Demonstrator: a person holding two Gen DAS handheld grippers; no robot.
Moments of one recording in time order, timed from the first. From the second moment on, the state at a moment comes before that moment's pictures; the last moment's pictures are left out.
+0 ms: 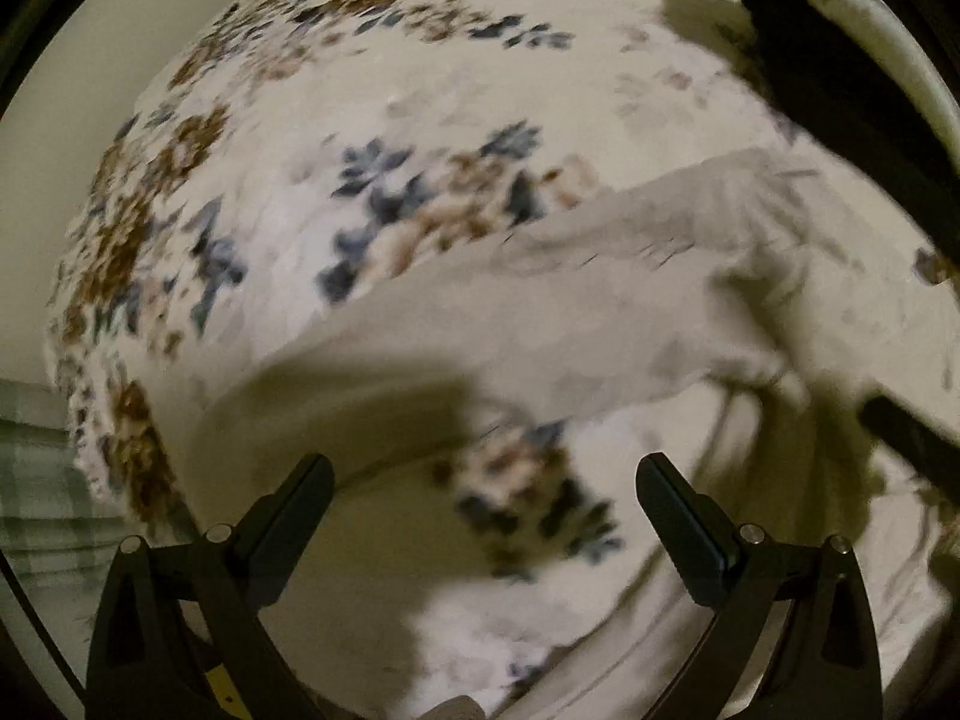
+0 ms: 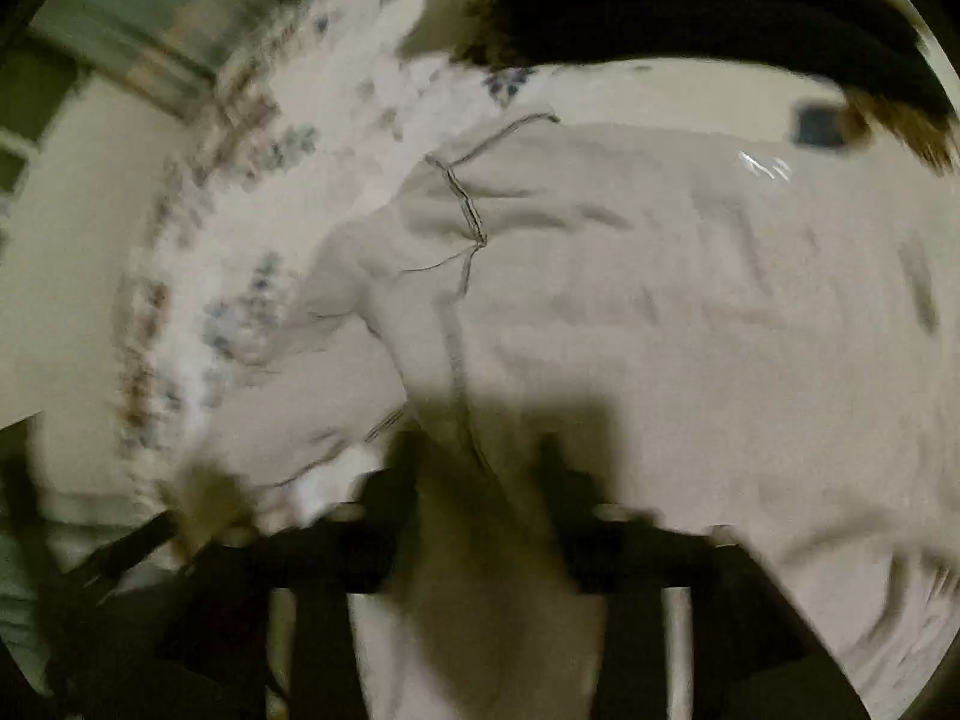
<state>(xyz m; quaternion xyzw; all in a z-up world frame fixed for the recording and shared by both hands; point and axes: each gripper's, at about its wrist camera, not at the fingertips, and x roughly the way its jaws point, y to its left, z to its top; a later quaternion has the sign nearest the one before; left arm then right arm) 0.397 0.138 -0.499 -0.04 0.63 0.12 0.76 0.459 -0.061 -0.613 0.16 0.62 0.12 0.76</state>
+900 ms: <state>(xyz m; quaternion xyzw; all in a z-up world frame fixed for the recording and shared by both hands) 0.432 0.121 -0.502 -0.04 0.62 0.06 0.78 0.359 -0.264 -0.586 0.27 0.60 -0.15 0.74</state>
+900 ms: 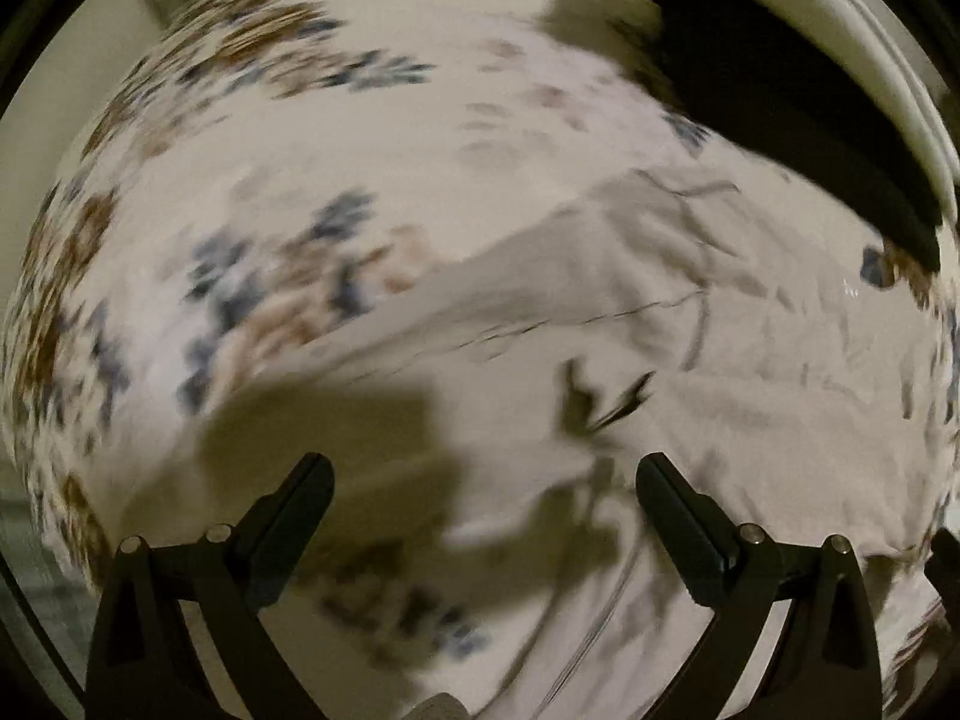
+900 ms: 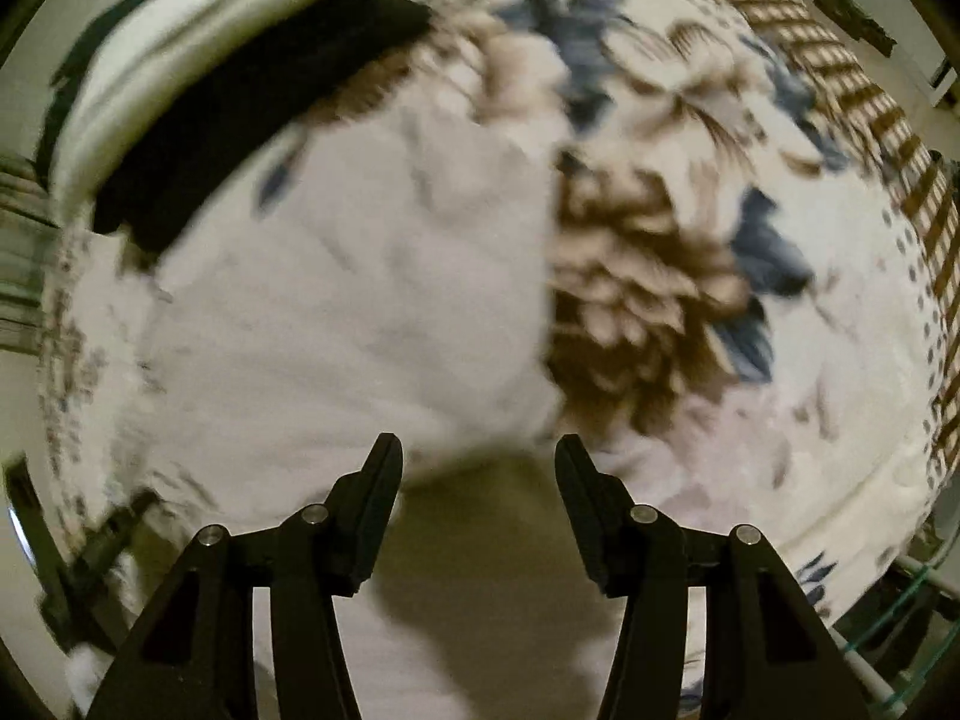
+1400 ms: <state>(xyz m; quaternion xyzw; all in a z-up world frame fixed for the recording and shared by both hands) 0.311 0.285 -0.519 -0.18 0.64 0.23 0.71 0.469 -0.051 -0.637 0.17 0.67 0.09 0.72</state>
